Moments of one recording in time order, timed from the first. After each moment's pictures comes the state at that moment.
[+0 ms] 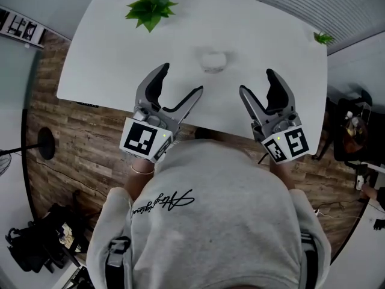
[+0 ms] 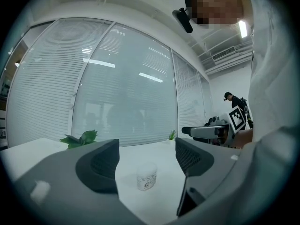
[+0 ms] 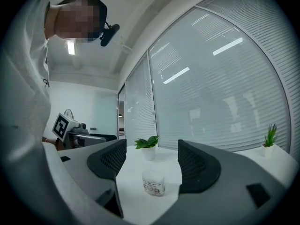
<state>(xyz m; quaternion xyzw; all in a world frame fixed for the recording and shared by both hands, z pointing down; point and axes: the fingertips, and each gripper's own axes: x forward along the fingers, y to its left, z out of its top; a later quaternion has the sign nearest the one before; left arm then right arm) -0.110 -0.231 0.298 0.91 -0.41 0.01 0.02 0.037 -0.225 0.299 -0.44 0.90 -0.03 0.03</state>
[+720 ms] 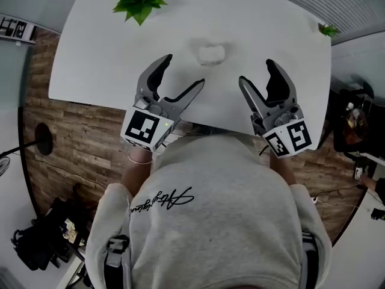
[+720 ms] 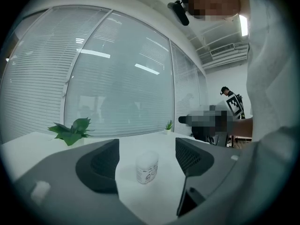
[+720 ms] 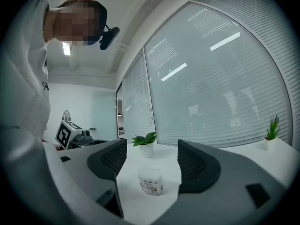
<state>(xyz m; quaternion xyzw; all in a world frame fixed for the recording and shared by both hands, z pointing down) -0.097 -0.253 0.346 0.93 -0.37 0.07 0.03 0.039 -0.246 0.310 -0.44 0.89 -0.06 0.03</state>
